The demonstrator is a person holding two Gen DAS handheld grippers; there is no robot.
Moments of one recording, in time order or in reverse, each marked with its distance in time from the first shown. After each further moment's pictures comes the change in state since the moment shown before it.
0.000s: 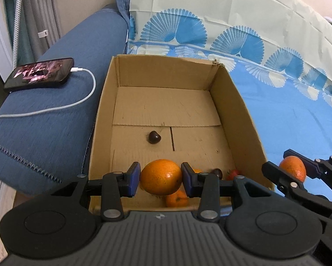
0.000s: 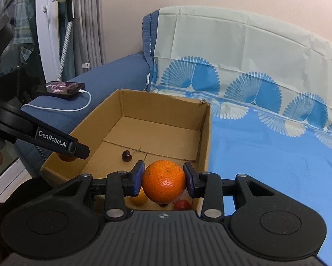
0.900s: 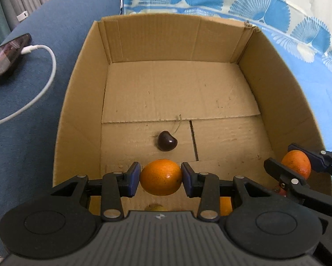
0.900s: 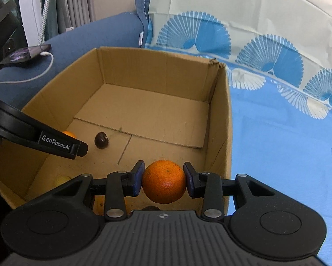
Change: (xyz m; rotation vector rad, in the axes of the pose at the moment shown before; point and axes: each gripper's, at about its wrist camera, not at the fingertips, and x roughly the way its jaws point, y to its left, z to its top) left arm 0.137 0.007 0.030 0.050 0.165 0.058; right arm 0.141 -0.015 -0.001 -0.002 0.182 0.007
